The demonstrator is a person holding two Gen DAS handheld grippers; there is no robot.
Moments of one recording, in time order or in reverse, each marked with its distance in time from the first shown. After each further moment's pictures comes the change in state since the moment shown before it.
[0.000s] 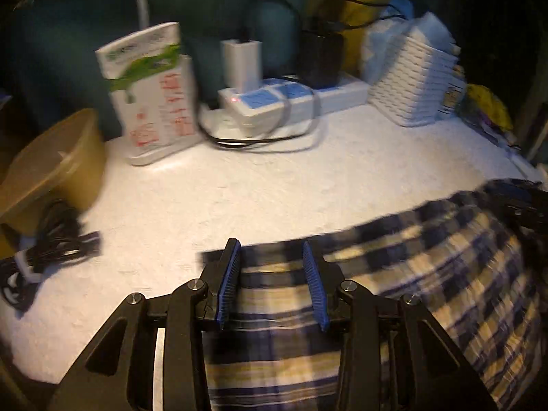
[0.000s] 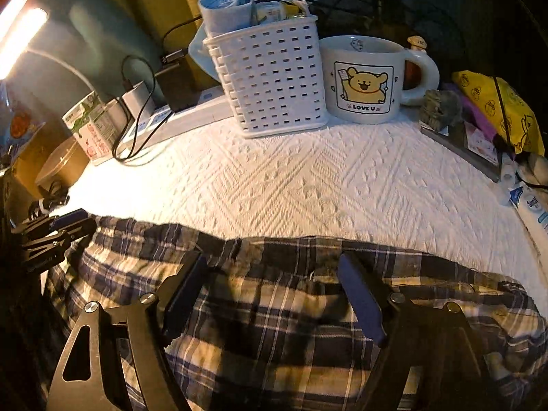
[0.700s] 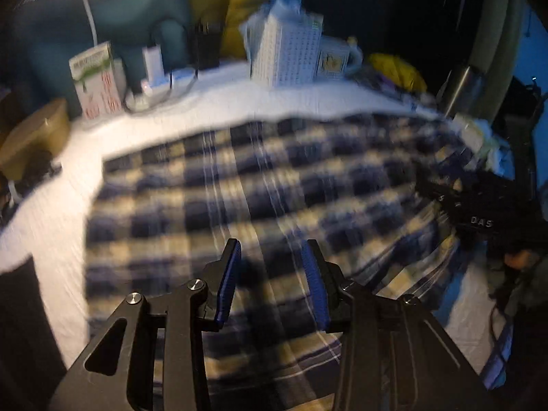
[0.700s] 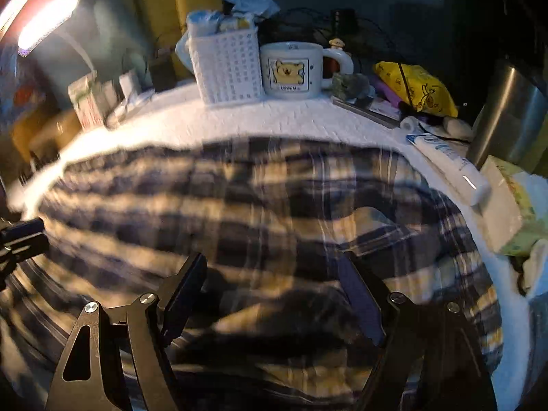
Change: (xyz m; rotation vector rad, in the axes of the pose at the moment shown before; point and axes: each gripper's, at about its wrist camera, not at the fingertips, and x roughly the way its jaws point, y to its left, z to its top) left arm -0.079 -0.112 -0.088 0.043 0.028 -0.152; right arm -0.077 -0.022 -0.097 -0.068 -0.063 -0.177
